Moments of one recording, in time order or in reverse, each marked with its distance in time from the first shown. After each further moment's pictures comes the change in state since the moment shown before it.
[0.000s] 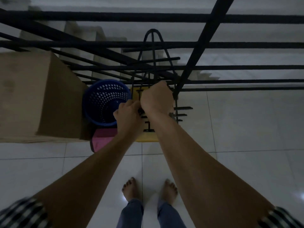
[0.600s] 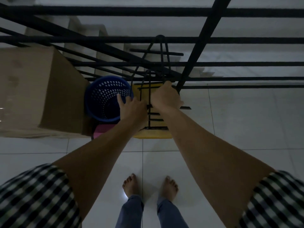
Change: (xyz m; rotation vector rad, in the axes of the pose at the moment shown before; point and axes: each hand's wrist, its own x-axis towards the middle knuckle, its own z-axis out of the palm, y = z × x) left_hand 0.005 0.020 -0.006 0.471 -0.372 0.096; right_hand 0.016 0.036 -0.010 -0.220 -0.115 -0.010
